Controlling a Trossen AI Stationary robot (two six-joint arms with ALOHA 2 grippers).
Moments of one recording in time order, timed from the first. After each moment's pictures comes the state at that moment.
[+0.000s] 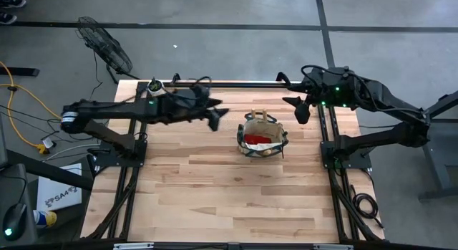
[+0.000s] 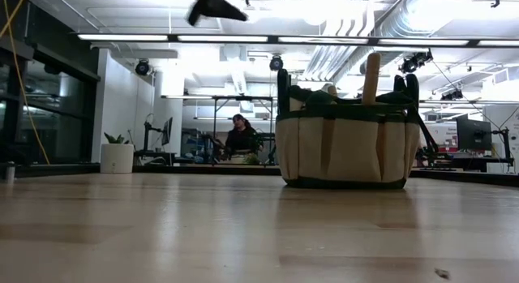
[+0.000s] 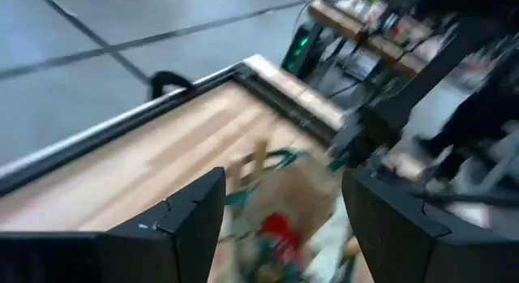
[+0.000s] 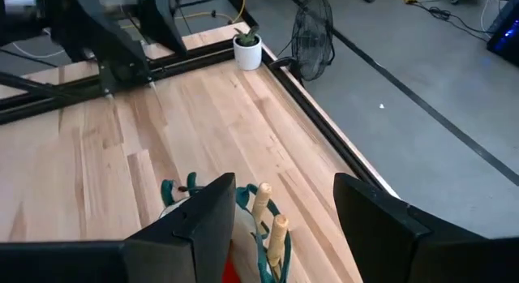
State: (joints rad) left arm 0.08 1.32 1.24 -0.24 -0.32 -0.53; right arm -0.25 1.03 1.39 -0.87 0.16 0.13
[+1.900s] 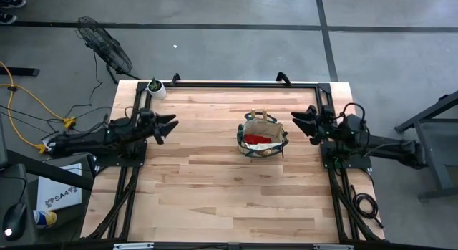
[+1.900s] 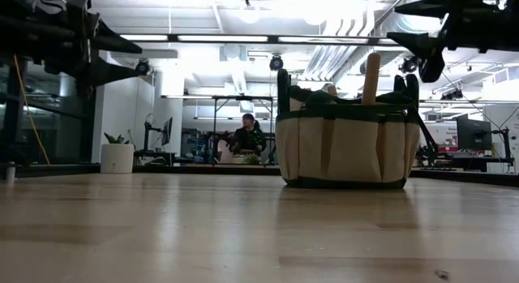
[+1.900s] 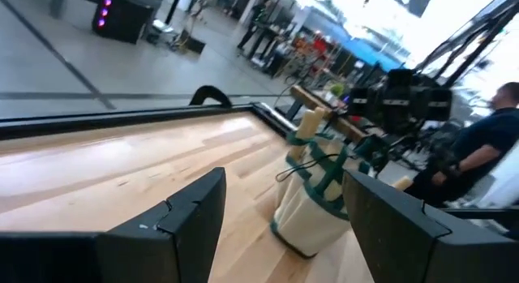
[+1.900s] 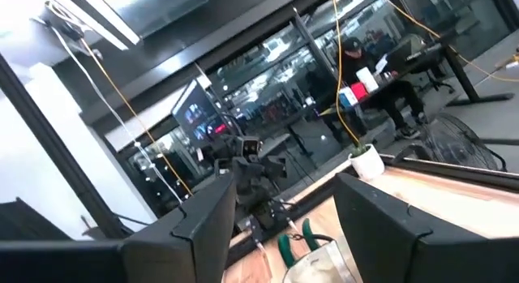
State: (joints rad) left arm 0.08 0.08 0.16 -0.07 -0.38 -0.55; right arm -0.25 0.24 0.13 0.37 0.00 0.60
